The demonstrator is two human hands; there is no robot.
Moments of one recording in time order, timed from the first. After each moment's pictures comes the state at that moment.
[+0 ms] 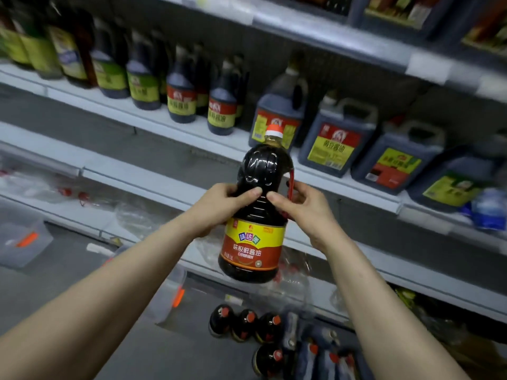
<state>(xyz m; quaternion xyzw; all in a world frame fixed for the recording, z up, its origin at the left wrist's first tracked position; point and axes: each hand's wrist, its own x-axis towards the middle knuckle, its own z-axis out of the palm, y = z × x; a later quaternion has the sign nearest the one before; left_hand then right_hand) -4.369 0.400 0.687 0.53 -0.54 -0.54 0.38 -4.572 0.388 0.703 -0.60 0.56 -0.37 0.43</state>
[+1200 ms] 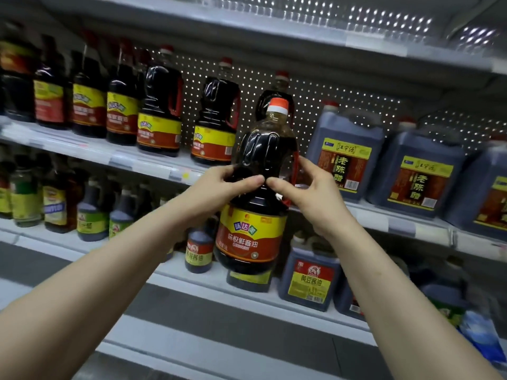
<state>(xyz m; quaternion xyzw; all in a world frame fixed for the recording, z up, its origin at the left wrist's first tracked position) -4.349 0.285 0.949 0.34 -0.68 -0.40 0.52 -4.553 0.289 0.968 -0.72 0.40 -0.53 0.22</state>
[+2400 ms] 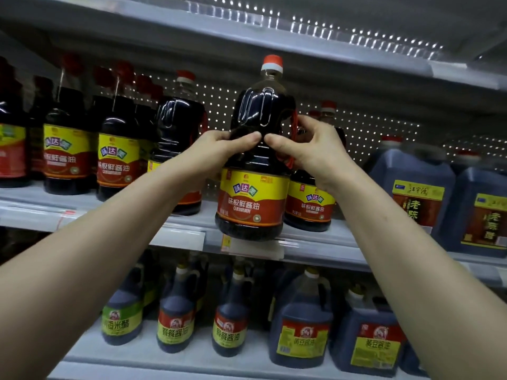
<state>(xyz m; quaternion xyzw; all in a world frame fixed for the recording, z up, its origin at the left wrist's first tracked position) -4.193 0.112 1.063 0.30 -0.71 -0.38 0.52 -4.390 0.133 1.086 -0.70 0.41 -0.57 0.15</state>
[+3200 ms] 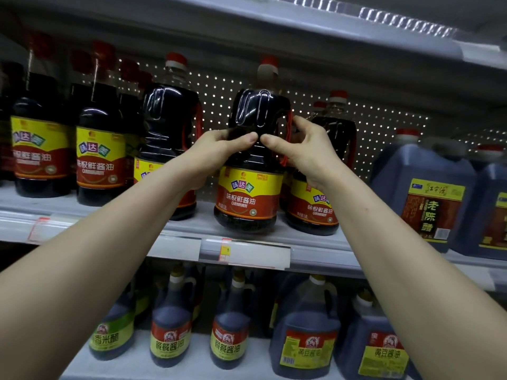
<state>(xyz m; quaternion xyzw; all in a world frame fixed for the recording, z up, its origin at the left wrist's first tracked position) -4.203 0.043 1.054 0.29 -0.71 -0.39 0.51 -4.390 0.074 1.075 -0.68 0.44 -0.57 0.14</state>
